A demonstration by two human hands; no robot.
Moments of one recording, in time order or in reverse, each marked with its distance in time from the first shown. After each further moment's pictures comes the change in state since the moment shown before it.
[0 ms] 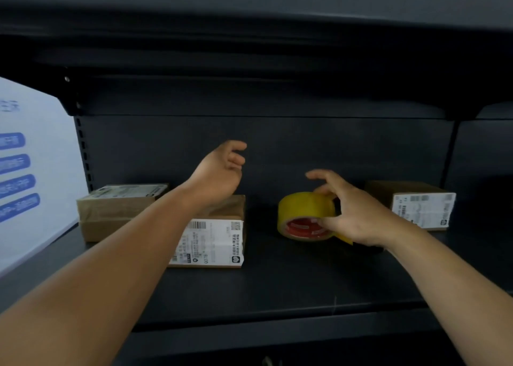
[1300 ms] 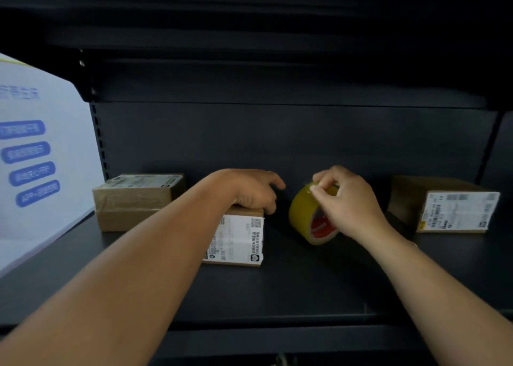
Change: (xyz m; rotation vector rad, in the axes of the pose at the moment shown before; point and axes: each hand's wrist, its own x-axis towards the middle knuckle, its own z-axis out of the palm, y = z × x) left_hand 0.018 -0.002 0.016 0.448 -0.647 -0.195; right_hand 0.033 -0.023 0.046 0.176 0.406 0.053
